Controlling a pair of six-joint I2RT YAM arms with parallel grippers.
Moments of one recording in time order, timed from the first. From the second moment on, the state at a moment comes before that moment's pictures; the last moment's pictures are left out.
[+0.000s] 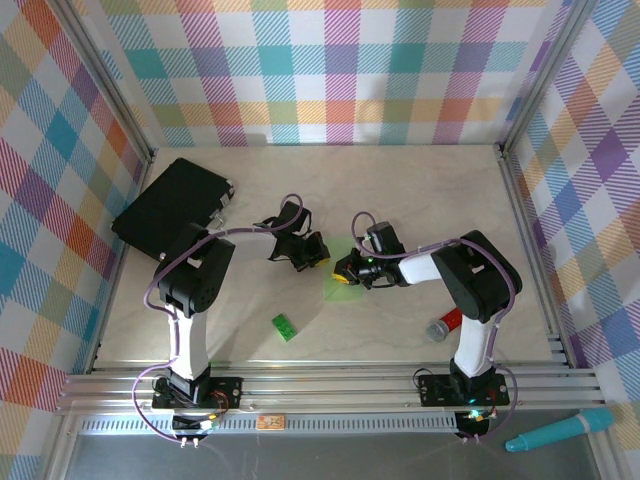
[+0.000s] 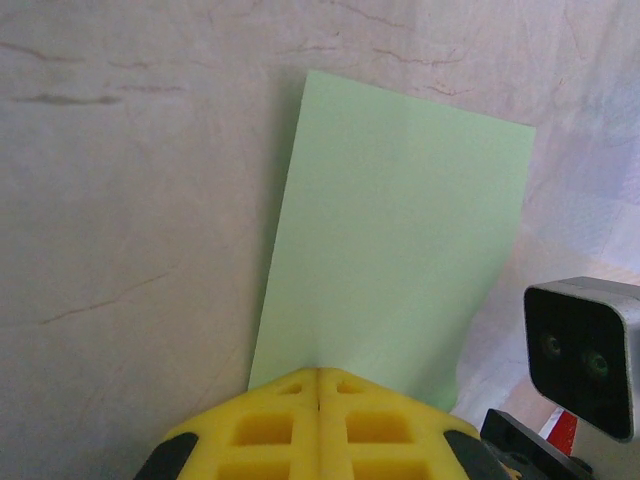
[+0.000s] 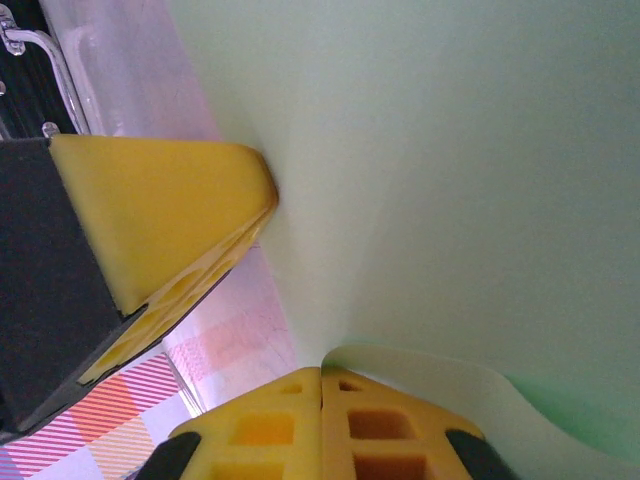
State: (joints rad) left arm -0.53 1.99 1.15 -0.15 0.45 -0.94; right arm 0.54 1.87 0.77 0.29 -0.66 1.06
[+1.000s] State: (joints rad) left arm -0.52 1.93 1.15 -0.22 0.38 -0.95; right arm 0.54 1.88 0.83 0.21 -0.66 1.01
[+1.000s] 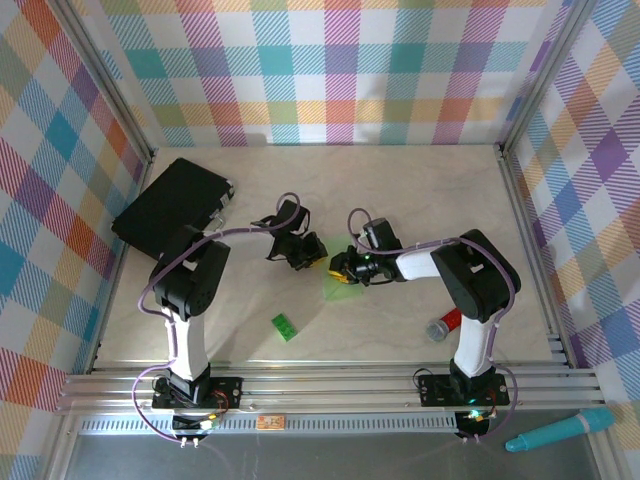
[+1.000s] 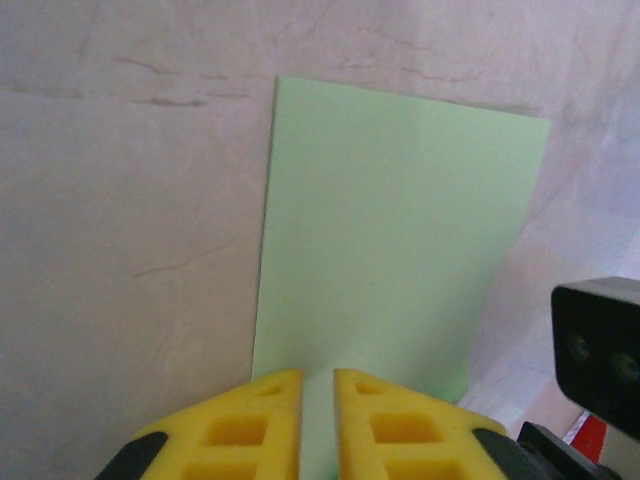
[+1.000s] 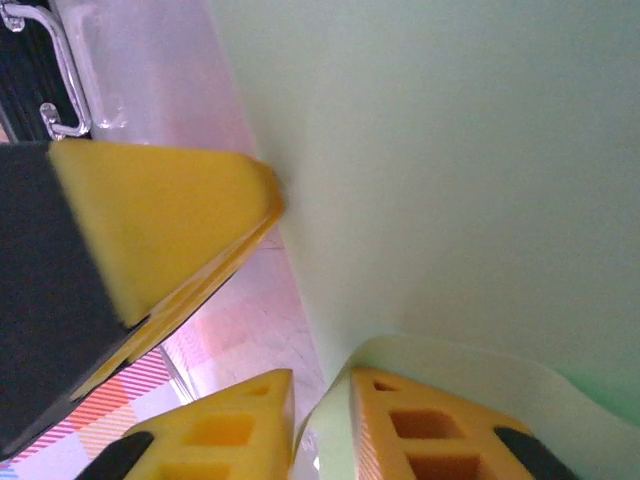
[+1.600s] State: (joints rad) left arm -0.52 1.74 0.99 -0.17 0.37 -0.98; right arm 0.54 1.88 0.88 0.07 -0.62 0.94
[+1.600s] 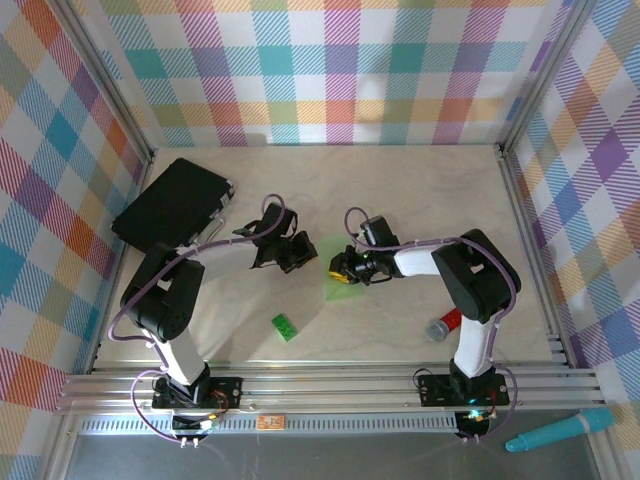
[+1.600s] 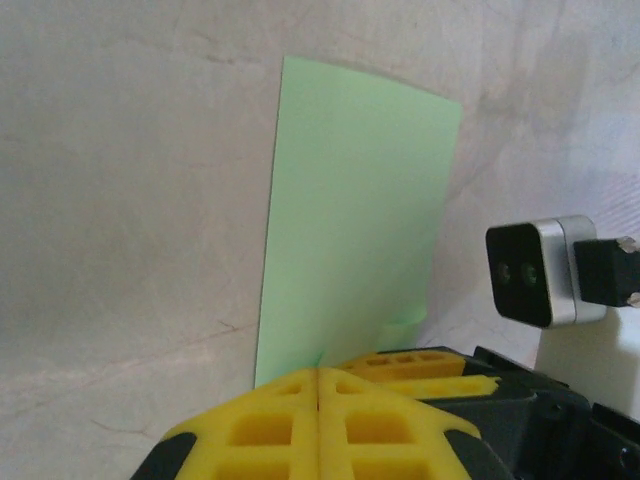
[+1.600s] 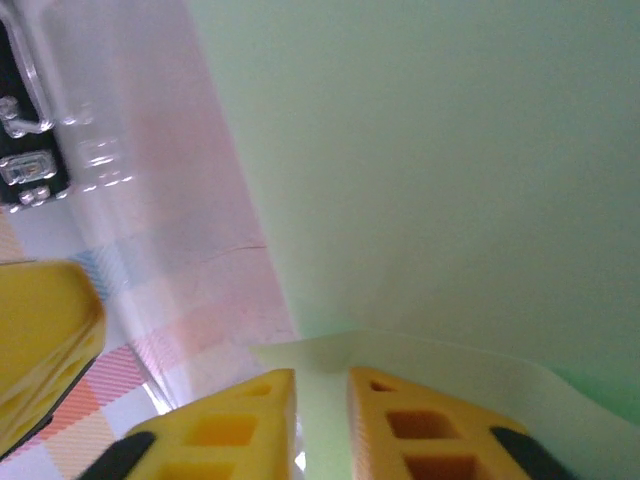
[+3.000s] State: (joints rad) left arm -0.60 1.87 1.04 -0.23 0.38 -0.91; right arm 0.60 1.82 0.97 -0.22 -0.45 0.85
